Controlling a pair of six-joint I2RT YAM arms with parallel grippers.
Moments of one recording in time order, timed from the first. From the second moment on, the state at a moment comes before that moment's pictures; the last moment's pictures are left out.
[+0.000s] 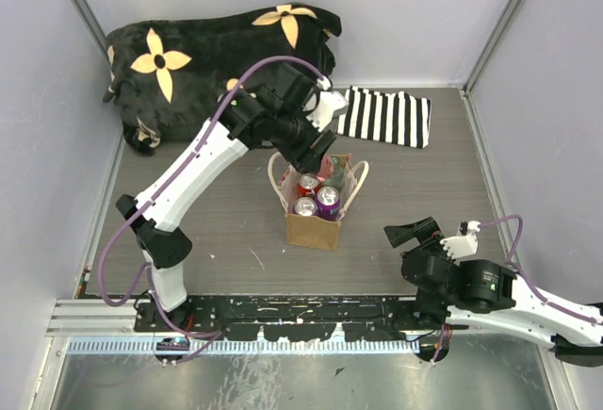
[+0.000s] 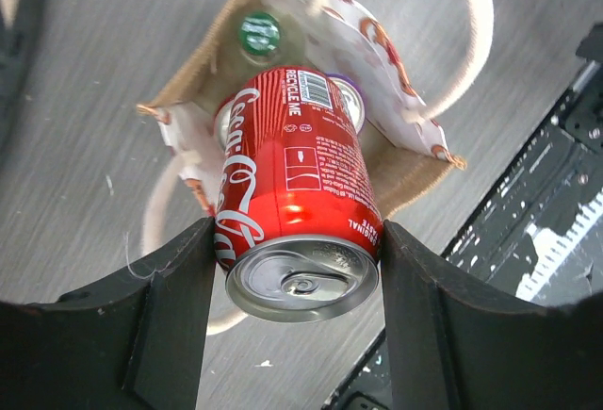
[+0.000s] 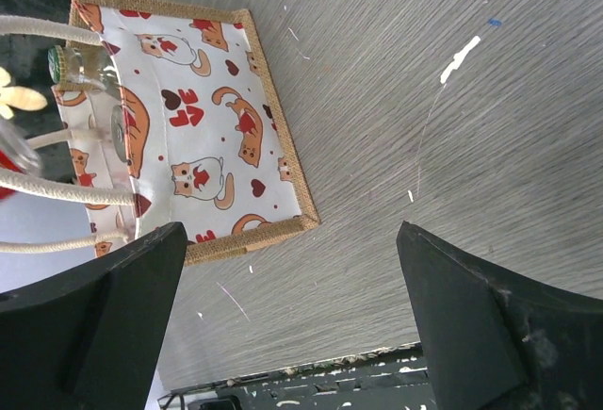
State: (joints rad) left arm -0.81 1.86 2.25 -1.26 0.13 0.13; right arm 1.25 0.30 0.56 -1.24 0.85 1.93
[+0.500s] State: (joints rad) left arm -0.90 1.86 2.13 -1.29 0.18 0.17; right arm 1.25 0.28 0.55 -1.24 0.86 1.94
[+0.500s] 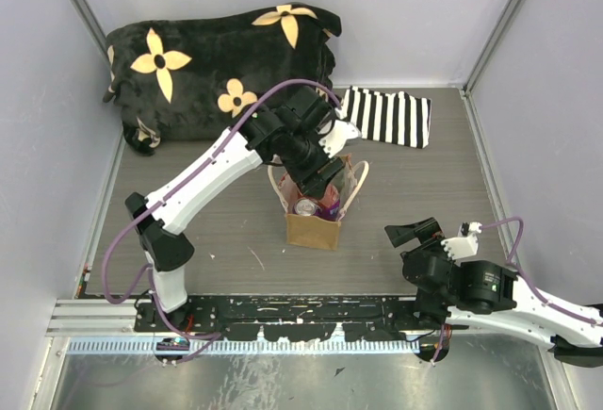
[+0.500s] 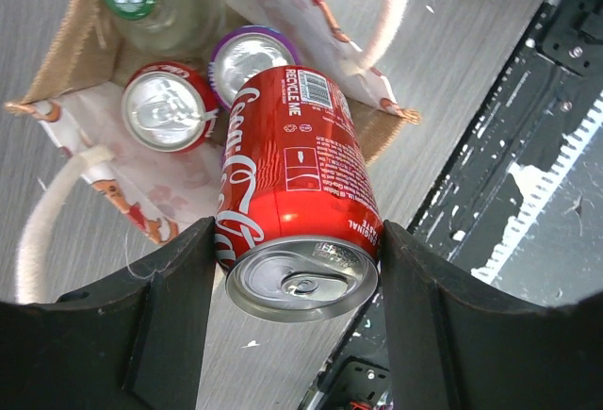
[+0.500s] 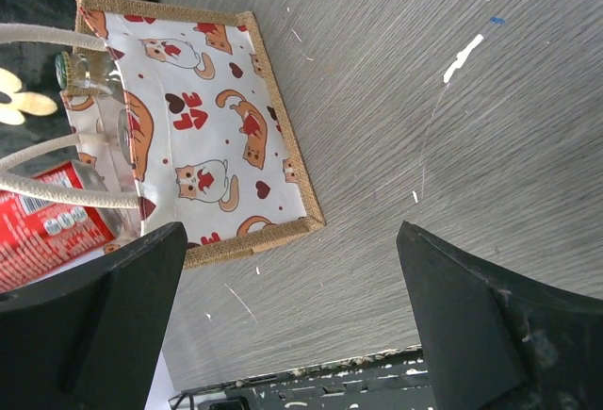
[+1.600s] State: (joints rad) left arm -0.97 2.06 2.20 -1.42 0.23 0.25; right arm 1.25 0.23 0.50 -1.23 0.88 1.97
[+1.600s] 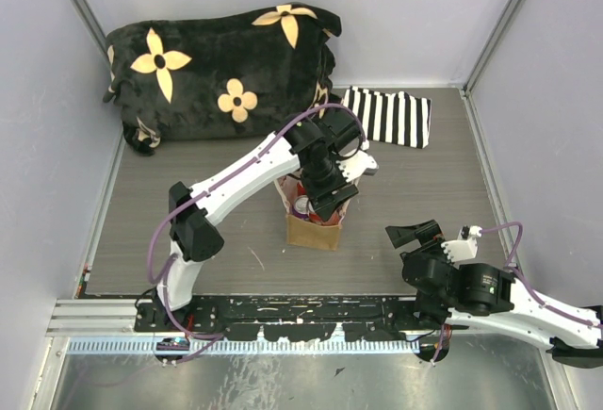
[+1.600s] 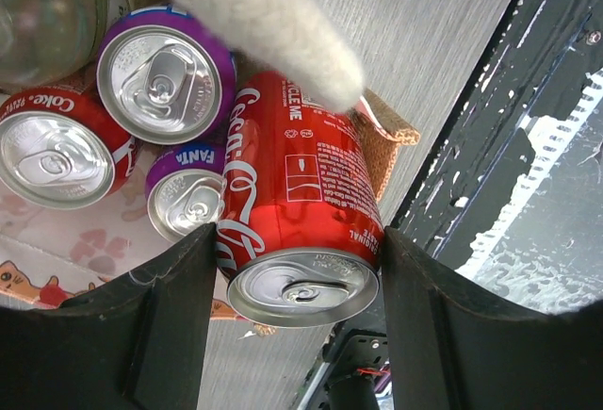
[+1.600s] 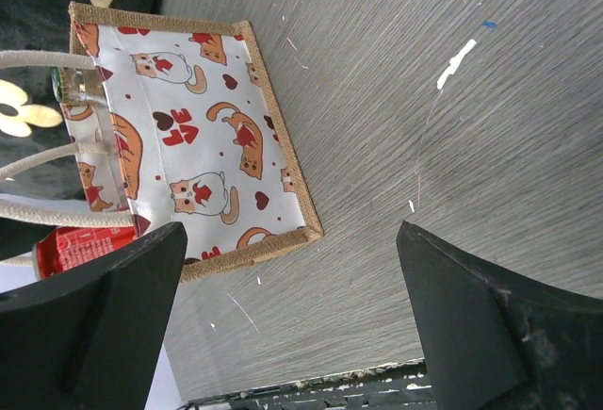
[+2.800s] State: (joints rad) left arm -0.97 2.22 2.26 -1.45 0.21 0.09; right arm 1.25 0.21 0.48 -1.23 0.88 1.98
